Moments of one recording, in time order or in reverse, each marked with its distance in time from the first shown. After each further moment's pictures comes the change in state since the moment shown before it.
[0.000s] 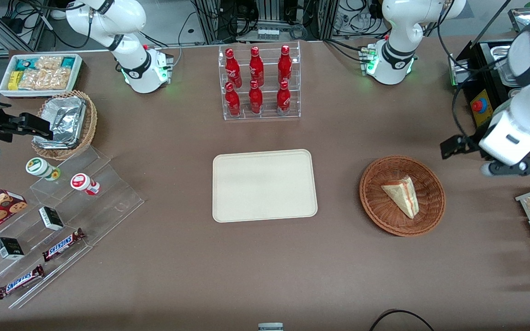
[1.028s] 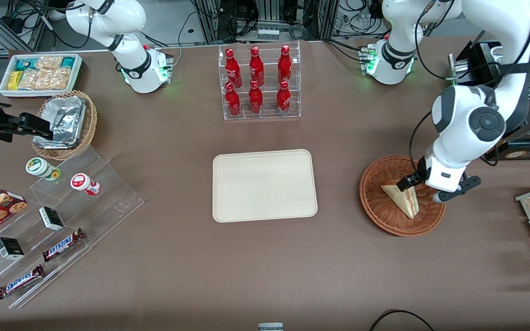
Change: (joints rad) arm -0.036 0.075 -0.014 -0.447 0.000 0.627 -0.431
